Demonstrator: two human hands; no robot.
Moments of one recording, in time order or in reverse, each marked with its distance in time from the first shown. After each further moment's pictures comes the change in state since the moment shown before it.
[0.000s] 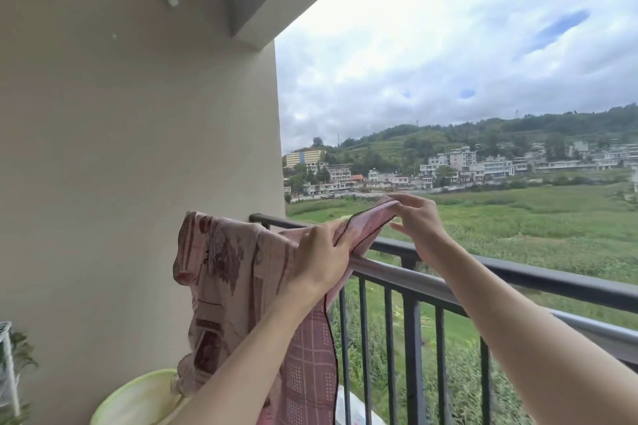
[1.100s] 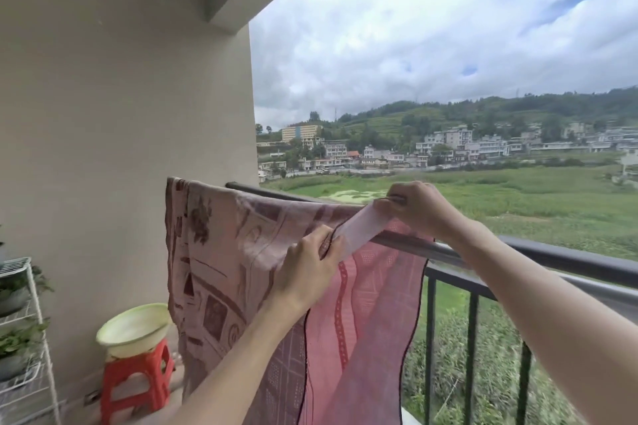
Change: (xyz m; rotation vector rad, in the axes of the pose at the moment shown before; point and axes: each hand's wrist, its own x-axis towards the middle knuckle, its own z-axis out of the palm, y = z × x) left_hand -0.031 0.020 0.033 0.052 0.002 -0.041; right_hand -0.021 -0.039 -0.079 -0.927 -0.242 -0.364
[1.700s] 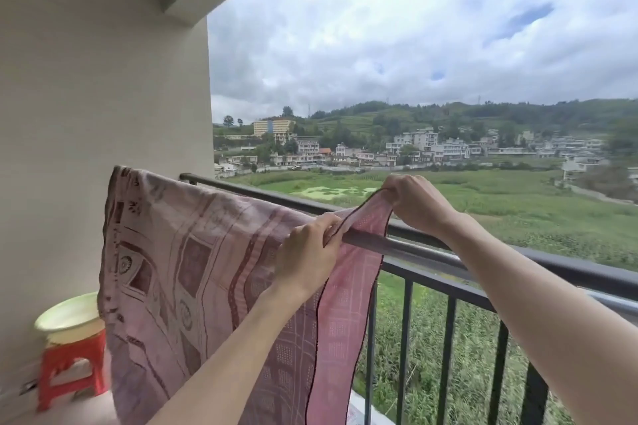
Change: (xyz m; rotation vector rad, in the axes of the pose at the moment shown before) left_hand 0.045 0.010 0.031 0.020 -0.019 0.124; right_hand 0.029 0.025 -0.013 -0.283 0.045 0.019
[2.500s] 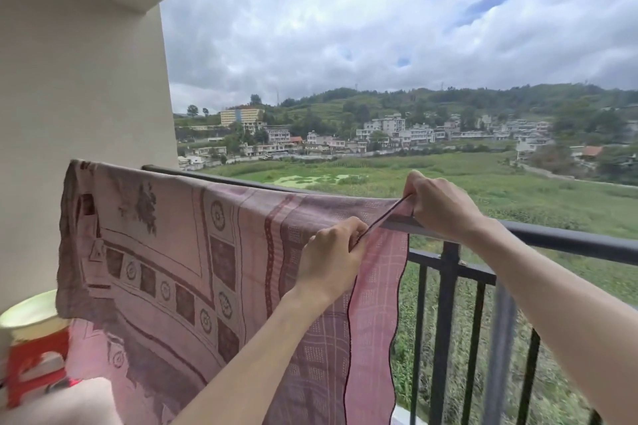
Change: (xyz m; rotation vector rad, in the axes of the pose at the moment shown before) left_hand -0.002 -0.061 -0.037 -0.081 -0.155 0.094; right_hand -0.005 -0.067 0.025 -0.190 -0.033 0.177
